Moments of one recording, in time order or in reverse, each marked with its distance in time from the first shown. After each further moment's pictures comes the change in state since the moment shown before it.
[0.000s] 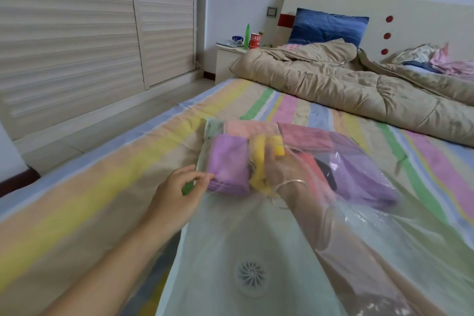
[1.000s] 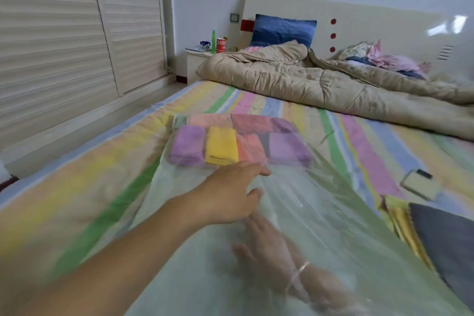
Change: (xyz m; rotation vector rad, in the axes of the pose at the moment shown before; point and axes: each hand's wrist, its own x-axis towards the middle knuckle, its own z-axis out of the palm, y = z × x) left_hand -0.130 0.182 0.038 0.451 -0.525 0.420; right_hand -0.261 0.038 0.029 0.329 -0.082 -0.208
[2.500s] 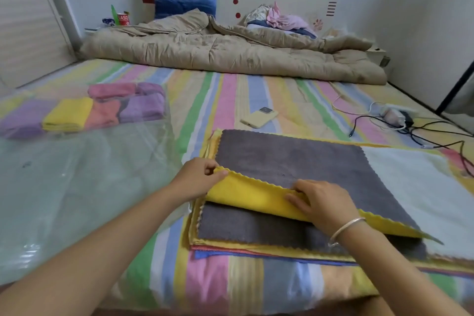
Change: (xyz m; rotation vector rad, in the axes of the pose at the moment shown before) left_hand 0.067 0.247 0.260 -0.294 0.005 -0.067; right_hand -0.384 0.285 -0.134 -0.278 0.289 0.392
